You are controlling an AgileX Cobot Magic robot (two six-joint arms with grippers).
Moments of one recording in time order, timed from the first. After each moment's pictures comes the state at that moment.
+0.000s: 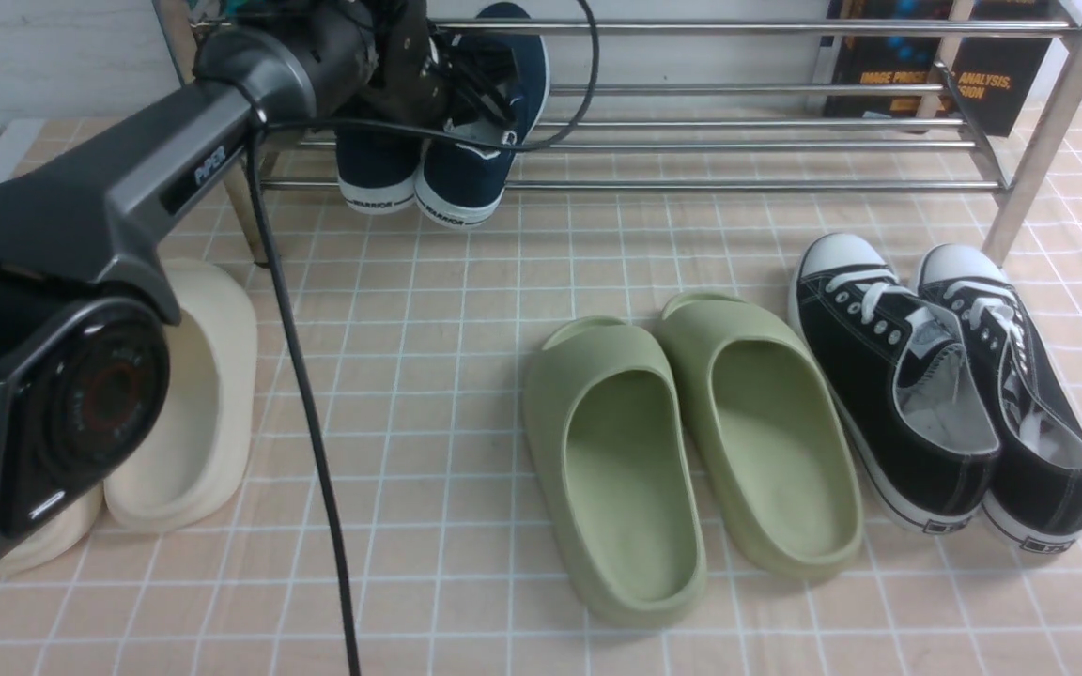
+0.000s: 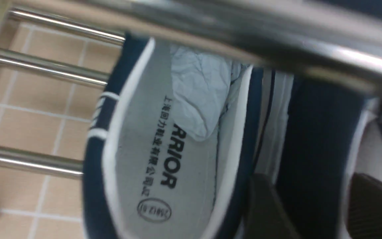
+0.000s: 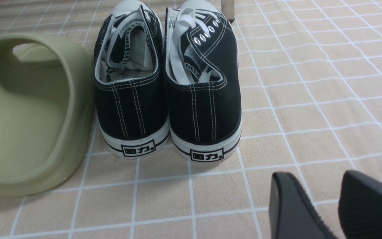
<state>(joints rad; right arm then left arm) -0.05 -0.01 0.02 -0.01 0.37 0.14 -0.36 2.24 -2.15 0.28 0.66 -0.64</state>
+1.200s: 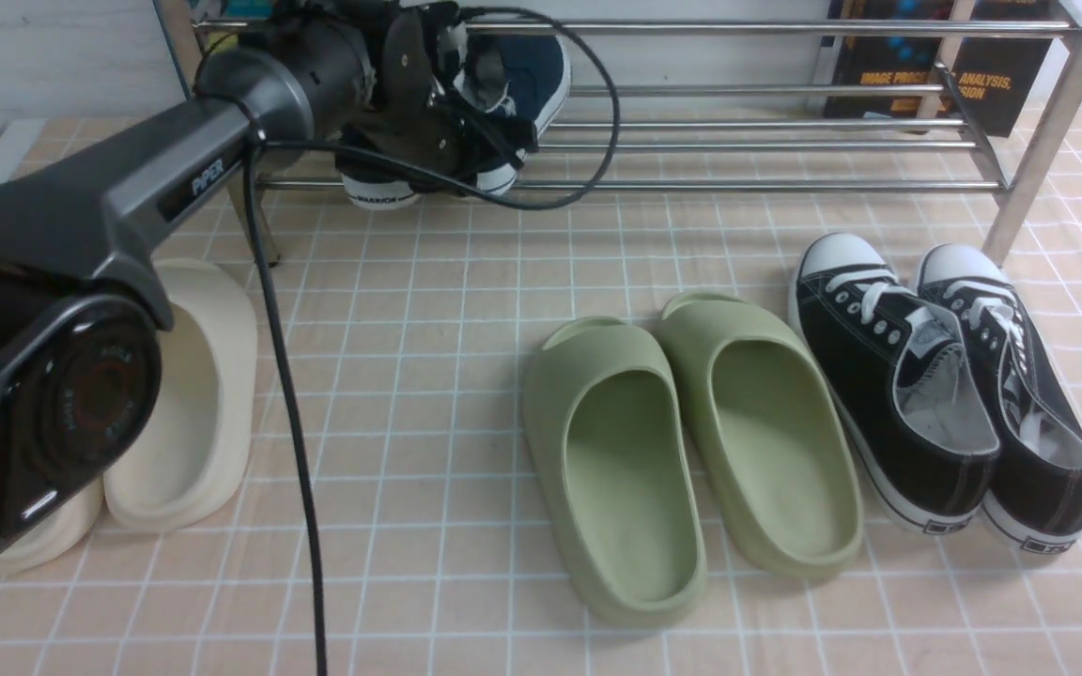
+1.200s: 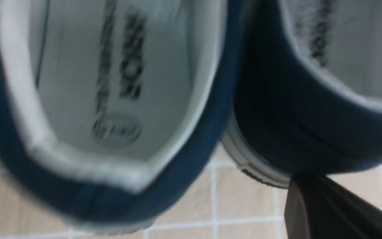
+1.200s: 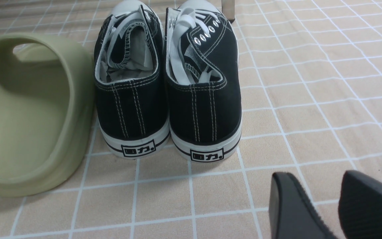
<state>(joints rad) -0.05 -0.01 0.02 -0.01 0.37 0.14 -0.36 2.25 -2.08 0.02 0.67 -0.34</state>
